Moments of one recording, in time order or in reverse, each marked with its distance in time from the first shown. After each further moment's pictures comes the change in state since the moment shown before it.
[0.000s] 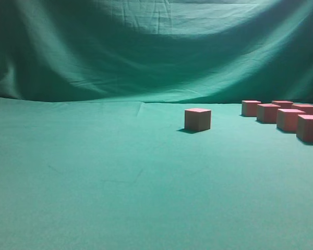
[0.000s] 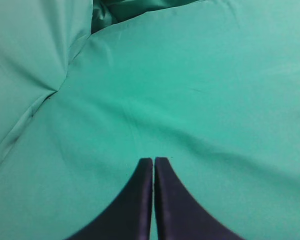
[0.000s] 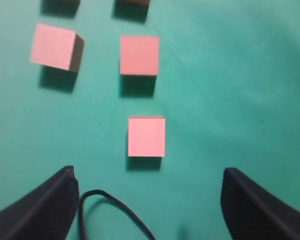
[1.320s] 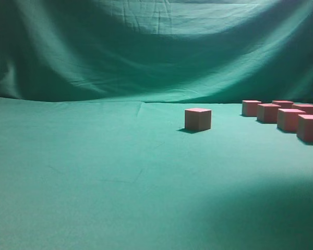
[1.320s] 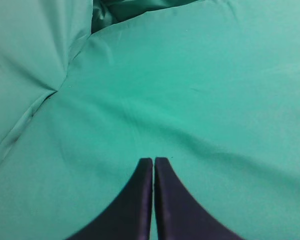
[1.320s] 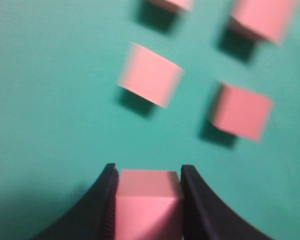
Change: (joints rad) left arm 0.000 0.000 0.000 0.000 0.000 0.000; right arm 0.119 0.255 -0.259 0.121 0.118 -0.232
